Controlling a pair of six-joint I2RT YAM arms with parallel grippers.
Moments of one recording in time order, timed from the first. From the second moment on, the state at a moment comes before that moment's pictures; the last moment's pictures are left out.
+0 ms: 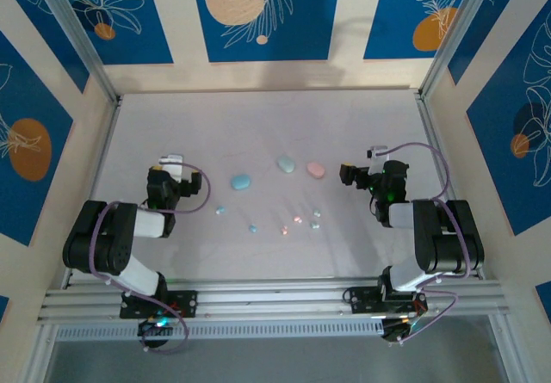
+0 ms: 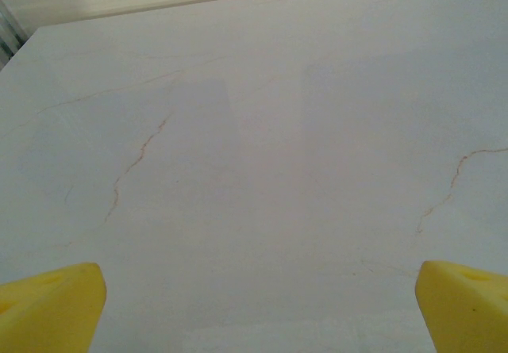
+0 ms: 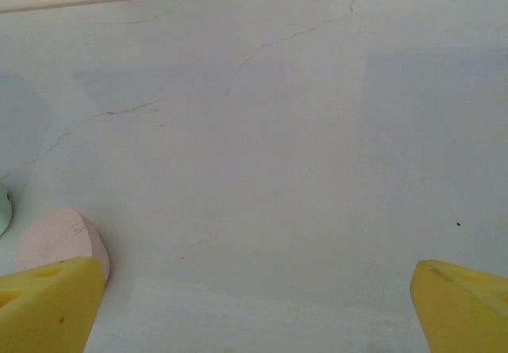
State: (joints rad) left arm -0.09 1.55 0.35 0.84 -0.11 0.08; right arm -0.02 1.51 0.39 0.69 -0.24 0.07
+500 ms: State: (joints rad) left arm -0.09 1.54 0.35 0.85 -0.15 0.08; right arm -0.02 1.51 0.41 0.67 -0.24 0.07
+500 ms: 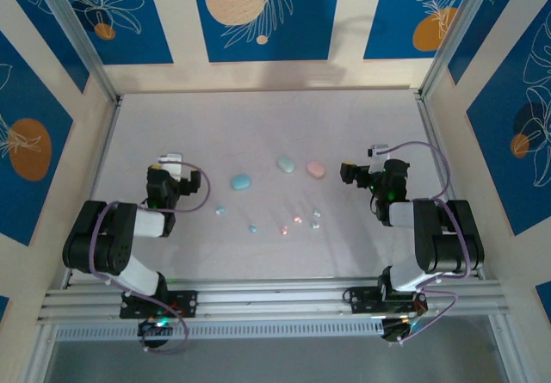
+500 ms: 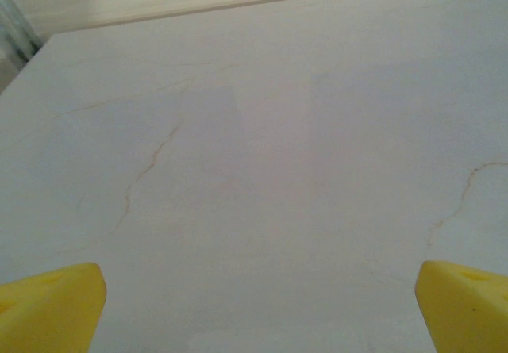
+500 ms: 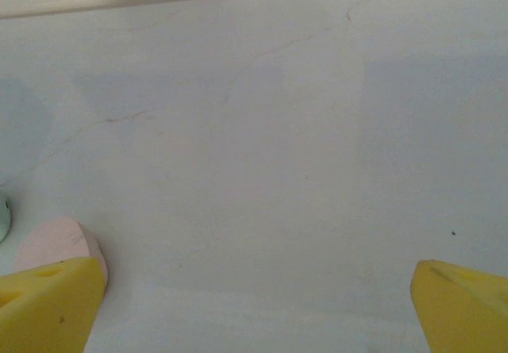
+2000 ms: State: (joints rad) left arm -0.39 1.16 0.54 -0.03 0.17 -0.58; right arm 0.29 1.90 1.36 -0.70 -0.27 0.10
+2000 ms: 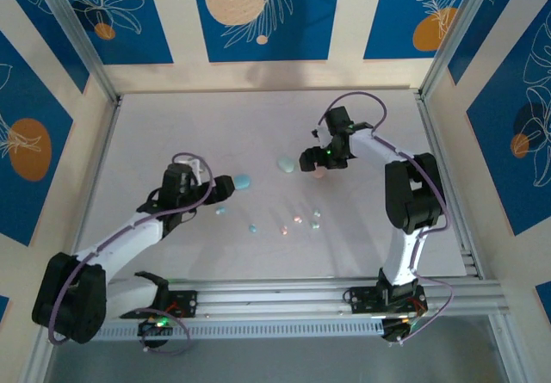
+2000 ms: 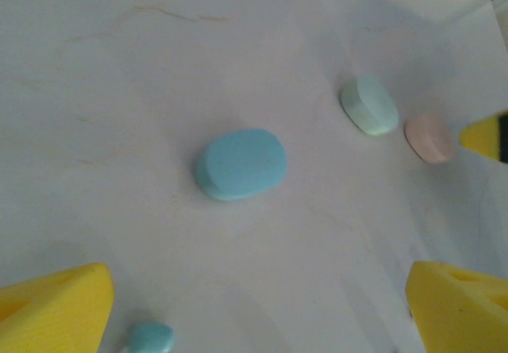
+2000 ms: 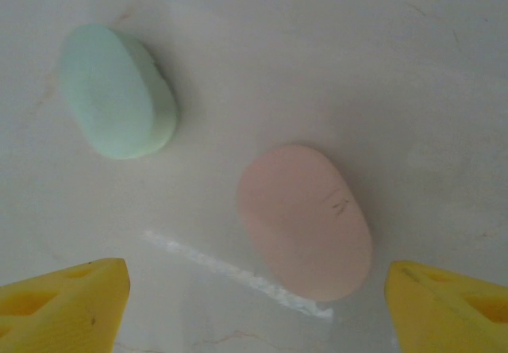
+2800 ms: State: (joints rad) left arm -0.45 1.19 0.60 -0.06 0.13 -0.51; right arm 0.32 2.08 1.52 -0.80 -0.25 0.00
